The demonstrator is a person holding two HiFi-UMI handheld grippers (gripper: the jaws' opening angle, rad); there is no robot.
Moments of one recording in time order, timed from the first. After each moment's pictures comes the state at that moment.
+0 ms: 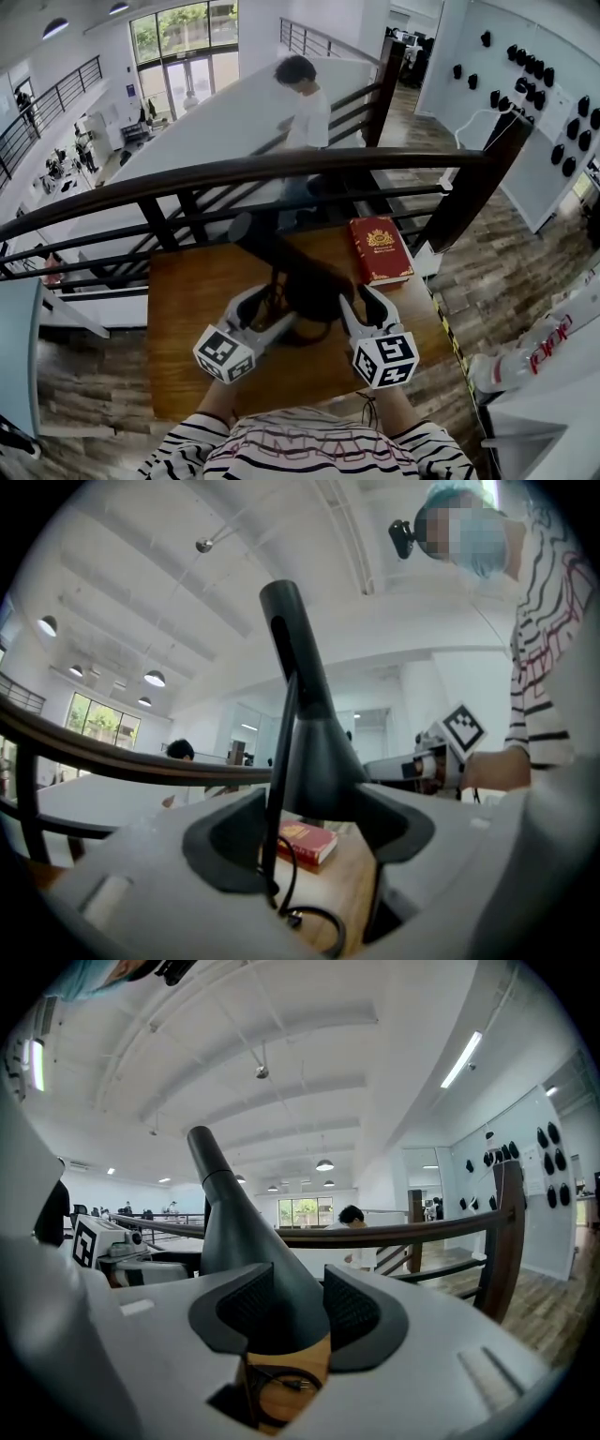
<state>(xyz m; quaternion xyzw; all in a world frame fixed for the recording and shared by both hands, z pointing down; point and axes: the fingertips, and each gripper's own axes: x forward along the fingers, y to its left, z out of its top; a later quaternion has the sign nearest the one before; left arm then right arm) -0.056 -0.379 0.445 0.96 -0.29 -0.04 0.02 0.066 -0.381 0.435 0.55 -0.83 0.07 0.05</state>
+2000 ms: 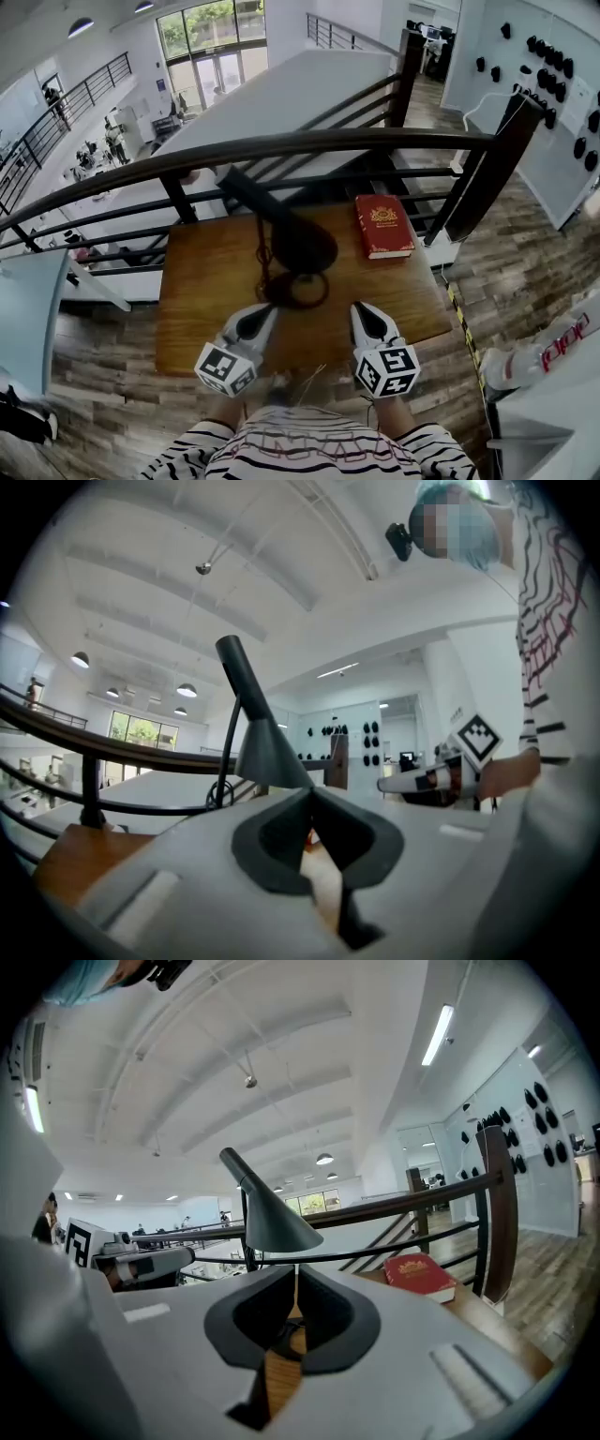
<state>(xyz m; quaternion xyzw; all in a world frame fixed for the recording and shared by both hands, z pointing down) -0.008 -0.217 0.459 0.92 -0.40 -0.01 0.02 0.146 -0.227 0.479 0.52 -0.85 0.13 0.02</state>
